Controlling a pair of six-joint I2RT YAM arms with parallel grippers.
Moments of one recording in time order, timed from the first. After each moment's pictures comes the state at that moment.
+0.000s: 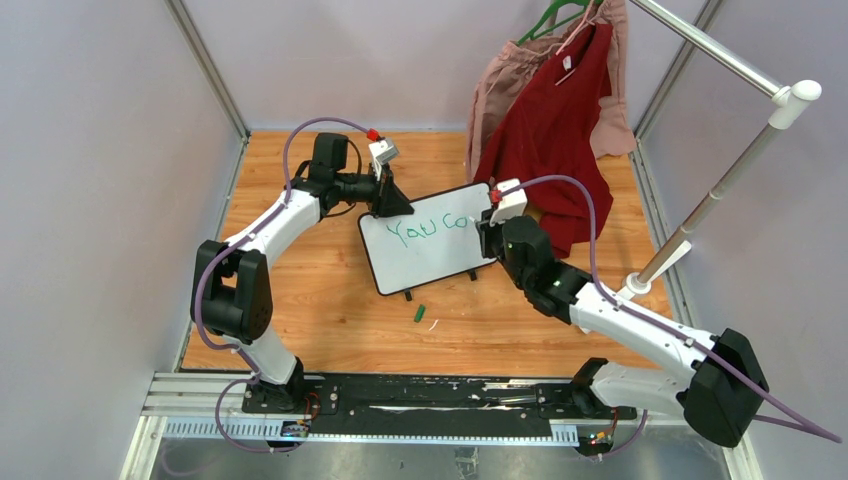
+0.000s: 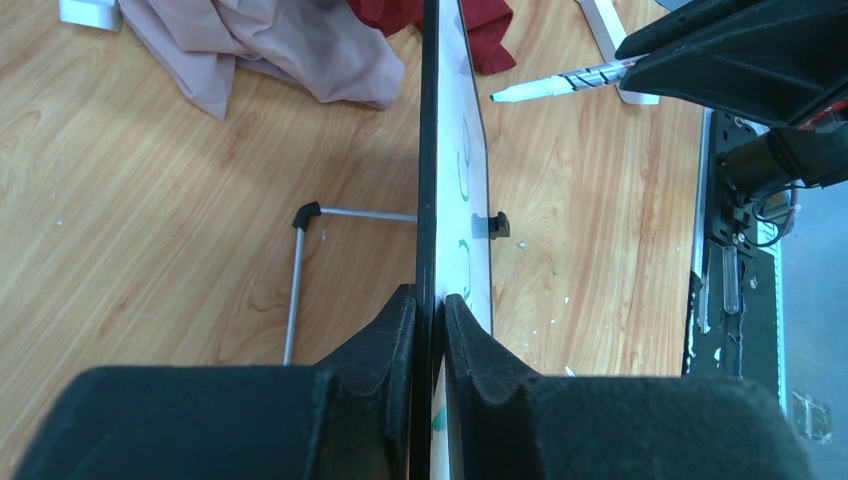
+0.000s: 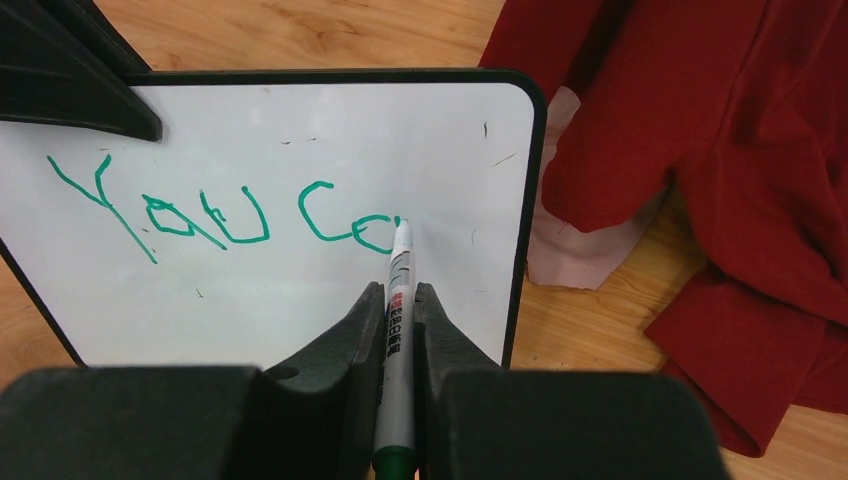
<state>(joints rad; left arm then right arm) -0.26 1.66 1.24 -0.21 1.01 0.21 0.79 1.10 0.74 0.10 0.42 0.13</state>
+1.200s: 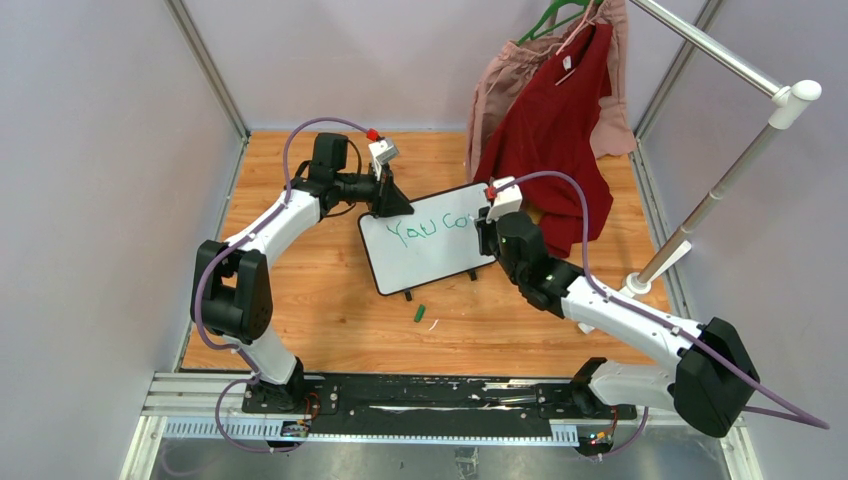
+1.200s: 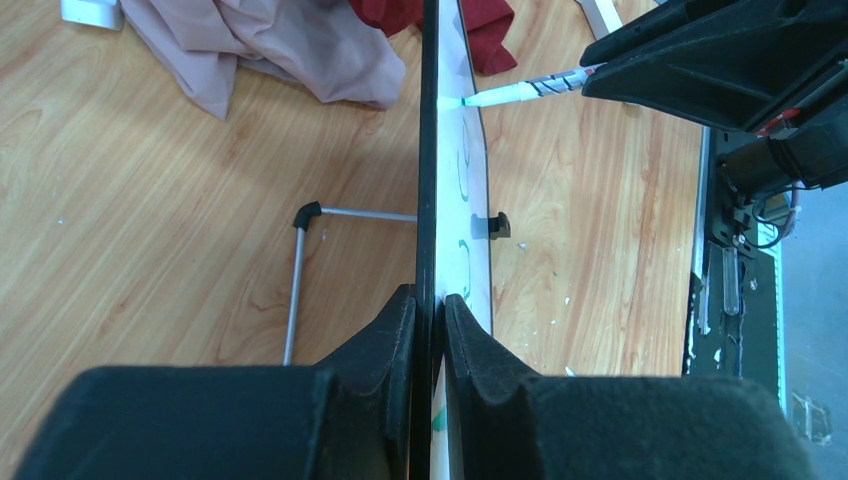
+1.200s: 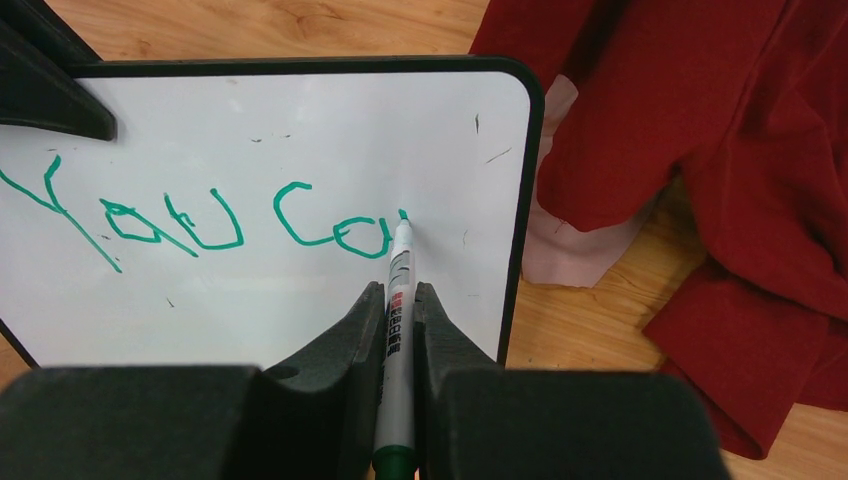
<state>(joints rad) -0.26 1.66 1.24 -0.21 1.01 0.20 0.77 1.17 0.76 0.13 0.42 0.12</state>
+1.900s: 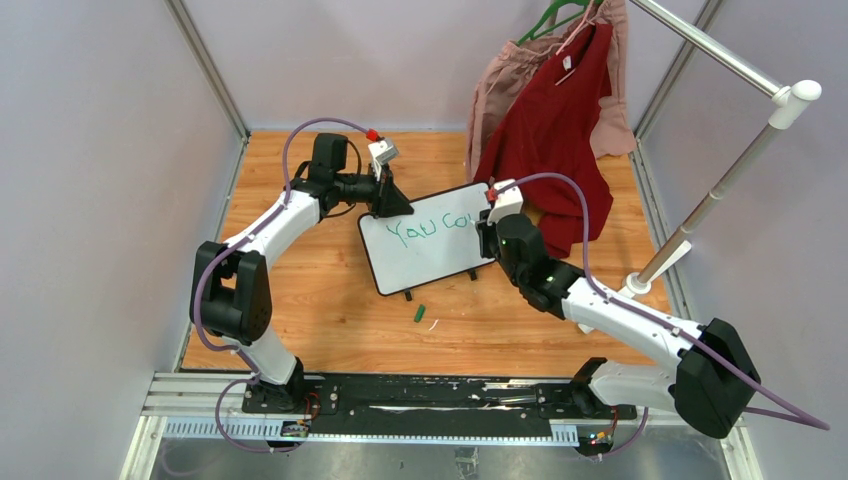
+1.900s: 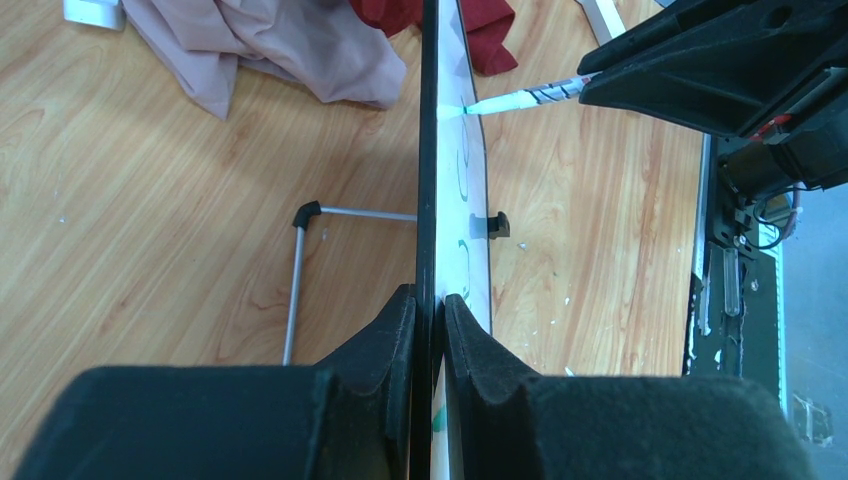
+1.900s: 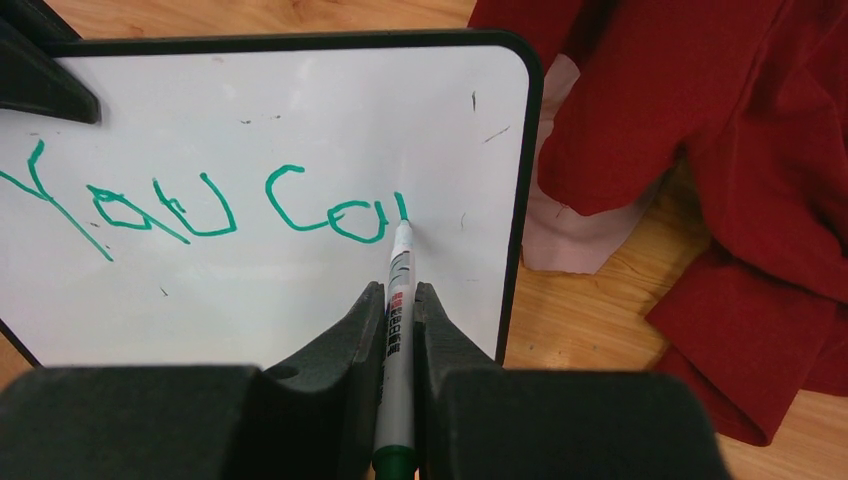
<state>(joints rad) -0.26 1.65 1.23 -0.20 1.00 0.20 0.77 1.16 0.73 0.12 0.42 0.14</state>
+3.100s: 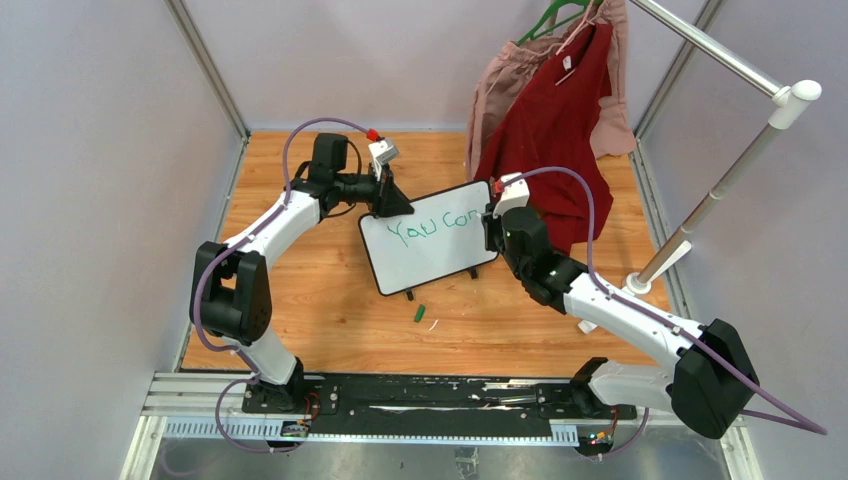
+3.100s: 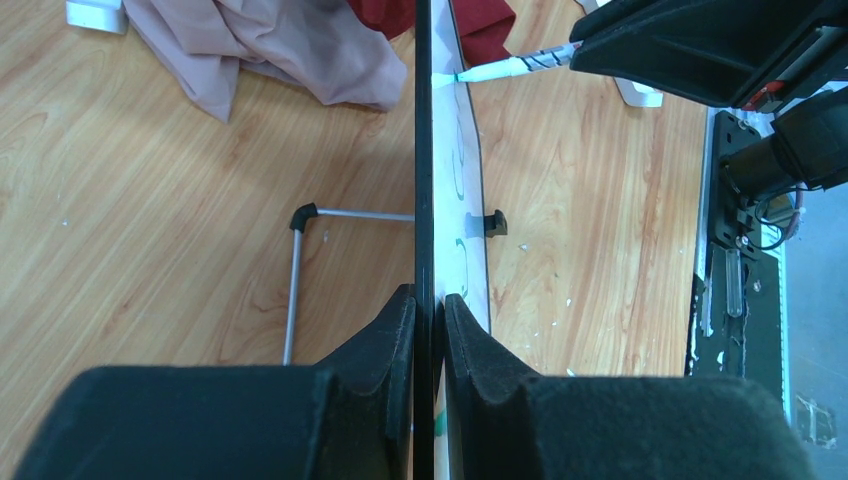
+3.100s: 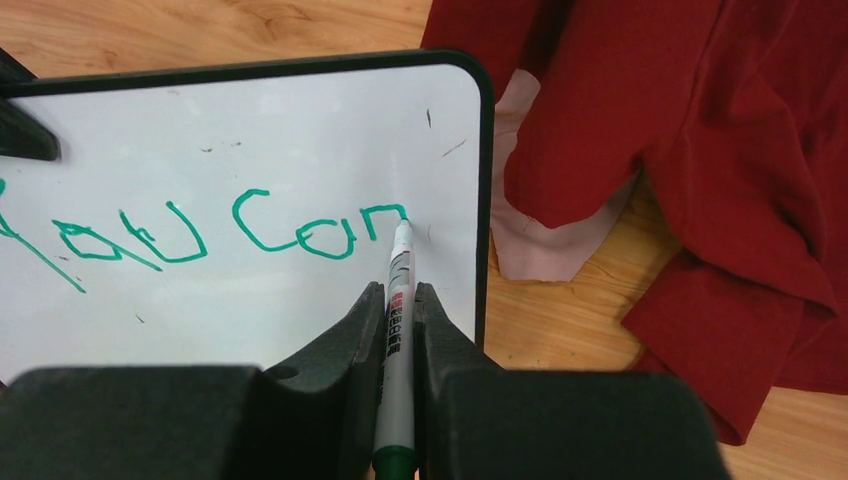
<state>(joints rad) -0.27 1.65 1.23 -0.20 1.00 0.20 0.72 1.17 0.77 0.10 0.42 0.14</state>
